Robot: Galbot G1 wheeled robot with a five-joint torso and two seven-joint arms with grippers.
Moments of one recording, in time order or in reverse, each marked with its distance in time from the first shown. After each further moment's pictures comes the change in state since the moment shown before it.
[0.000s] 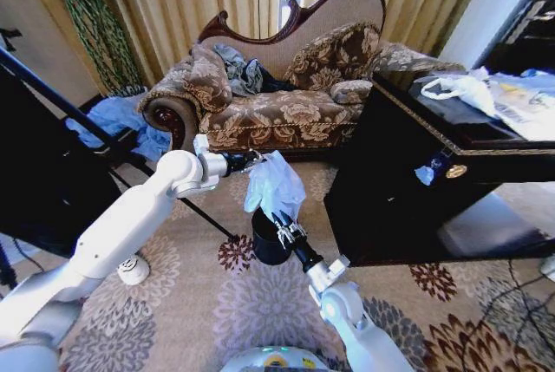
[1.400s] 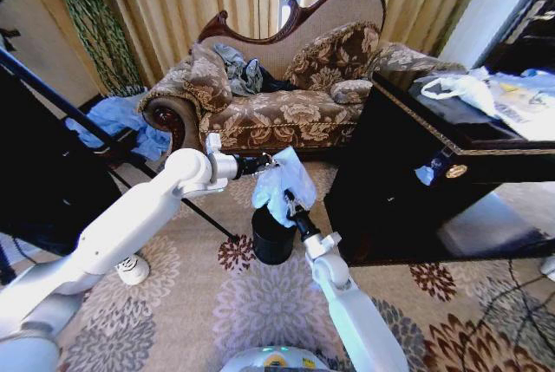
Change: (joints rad) left arm -0.080 0.021 0.067 -0.039 -0.063 0.016 -0.013; right arm 0.192 0.185 0.075 -0.232 -0.171 0.190 -0.001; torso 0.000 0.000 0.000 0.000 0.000
